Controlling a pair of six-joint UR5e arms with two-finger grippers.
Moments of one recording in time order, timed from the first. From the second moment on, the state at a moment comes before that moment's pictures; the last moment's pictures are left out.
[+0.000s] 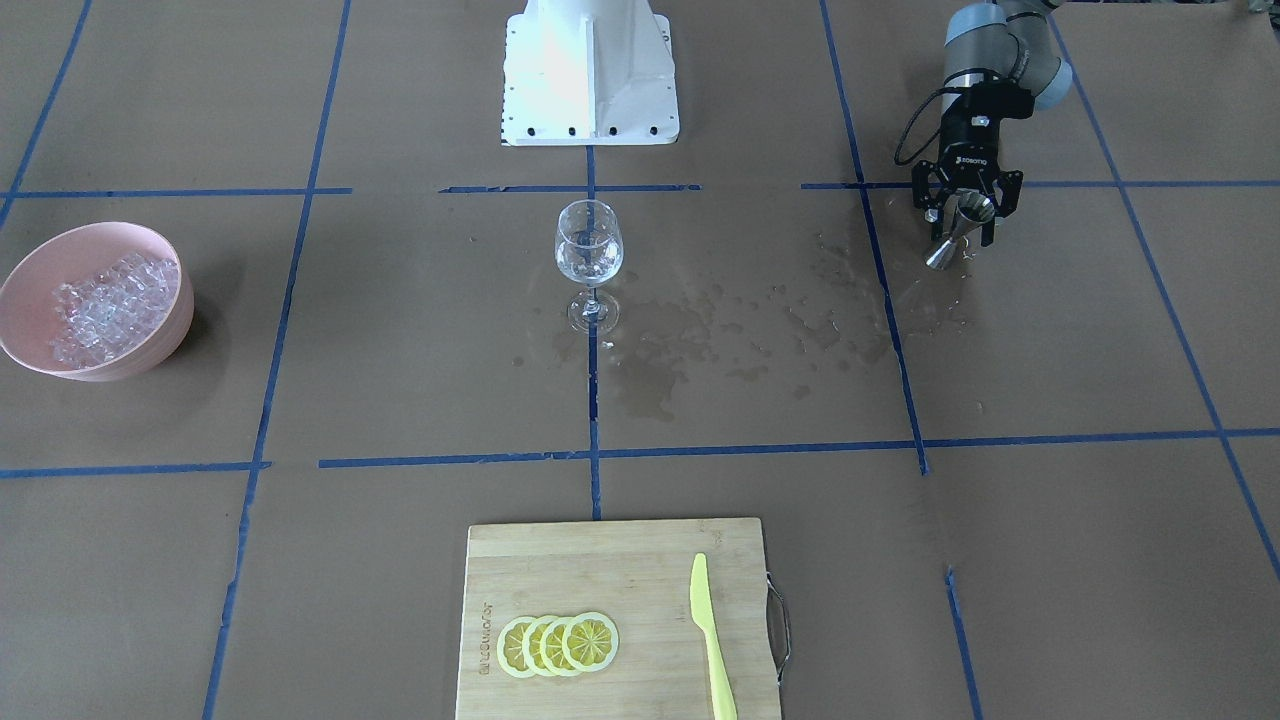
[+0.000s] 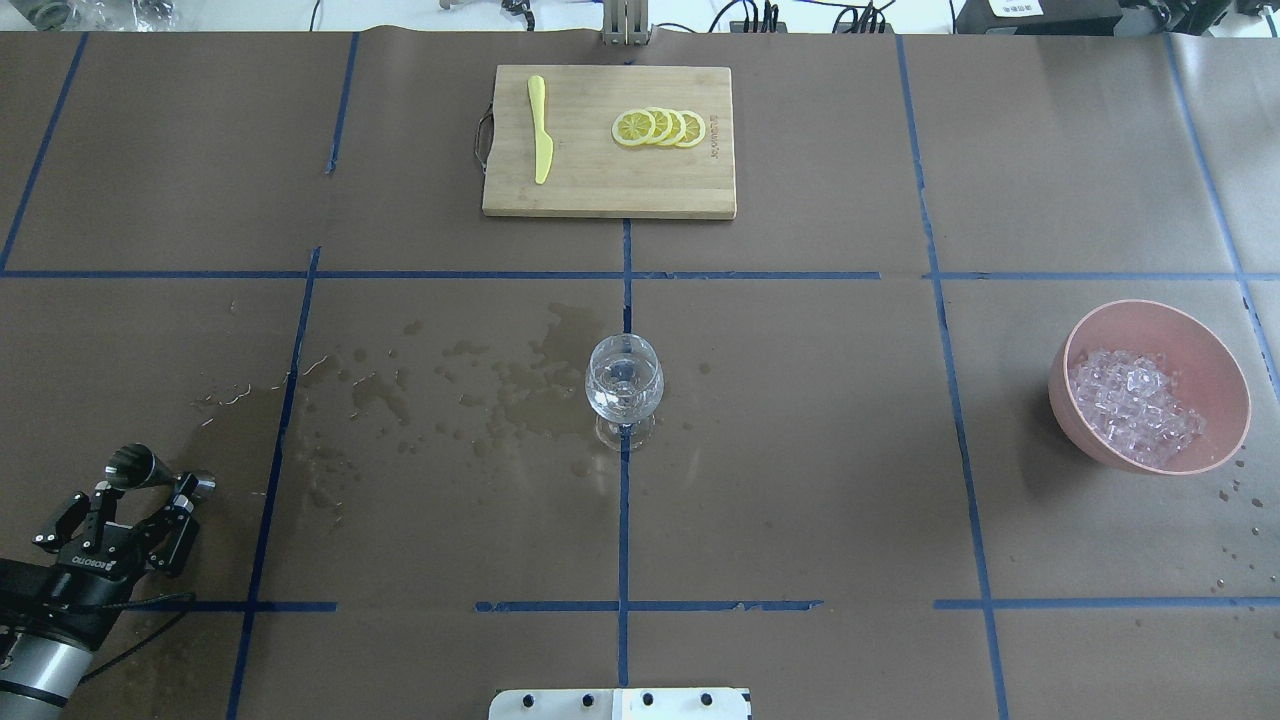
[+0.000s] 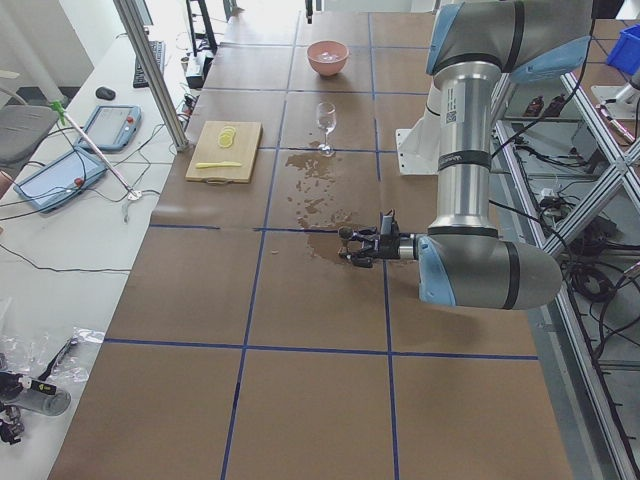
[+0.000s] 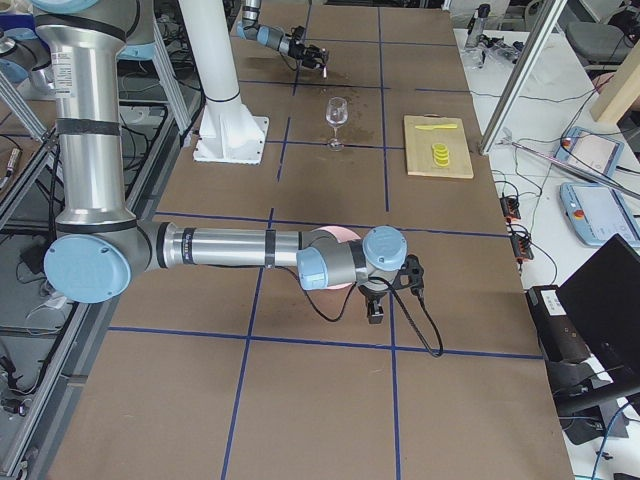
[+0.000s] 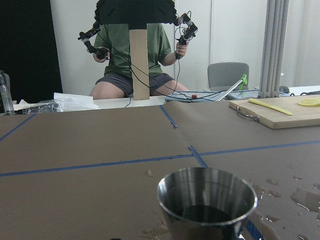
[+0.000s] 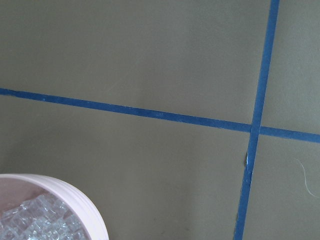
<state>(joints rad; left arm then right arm) 0.13 -1.34 -1.49 -3.04 -0.20 -1.14 1.44 -1.56 1.55 -1.36 2.47 0.10</state>
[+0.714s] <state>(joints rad) 0.15 -1.35 -1.49 -3.04 -0.21 -1.14 1.44 -1.56 1.55 -1.36 2.47 0.10</state>
